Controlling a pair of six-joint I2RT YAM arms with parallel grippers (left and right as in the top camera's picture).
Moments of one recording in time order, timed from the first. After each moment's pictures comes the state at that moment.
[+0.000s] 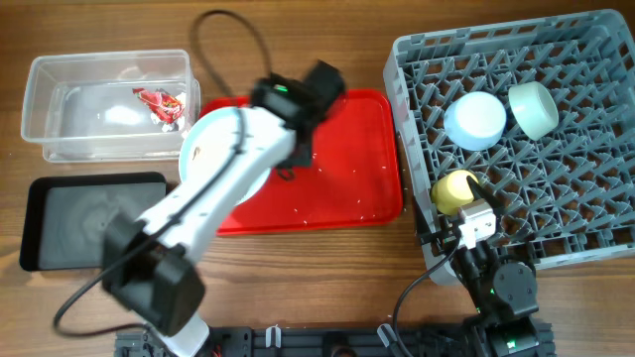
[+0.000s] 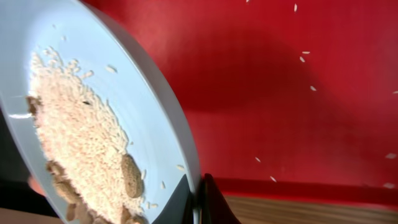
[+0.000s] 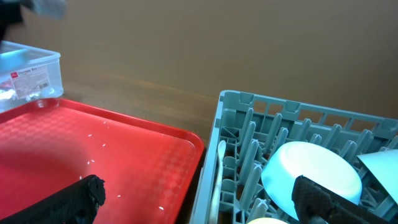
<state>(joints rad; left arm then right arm) -0.58 1.81 1.65 -1.36 -0.29 -0.54 0.26 0.05 0.01 0.00 -0.05 -0.13</state>
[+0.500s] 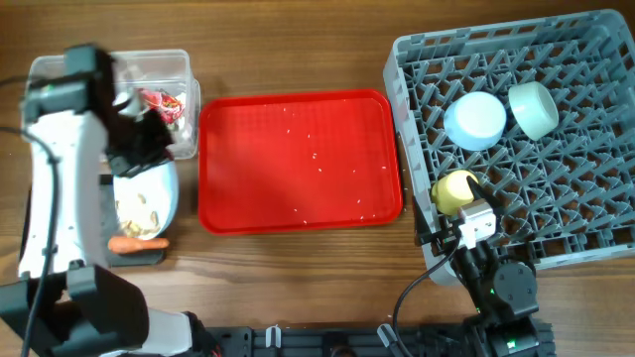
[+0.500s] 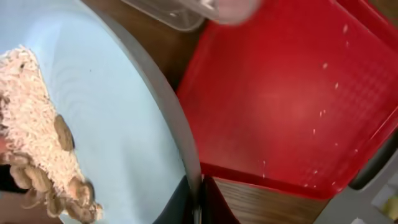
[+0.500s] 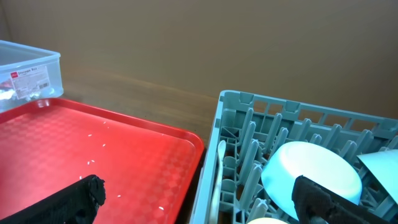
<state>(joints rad) 0.24 1.63 1.49 -1.34 0.24 -0.28 0.26 0.05 0.01 0.00 -0.05 -0.13</state>
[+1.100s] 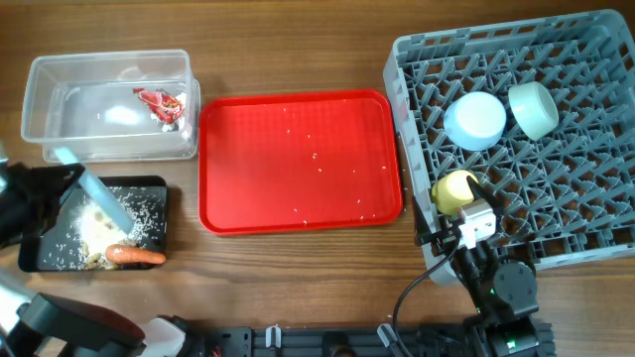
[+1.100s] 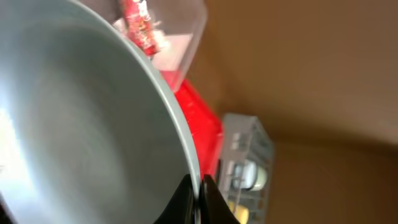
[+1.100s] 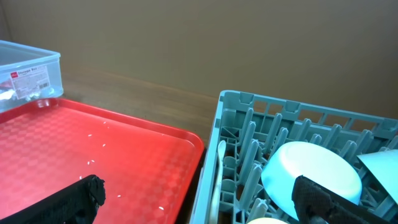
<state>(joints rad) 1.00 1.53 1.34 -1.41 1.06 0.24 0.26 0.05 0.01 0.00 -0.05 -0.13</state>
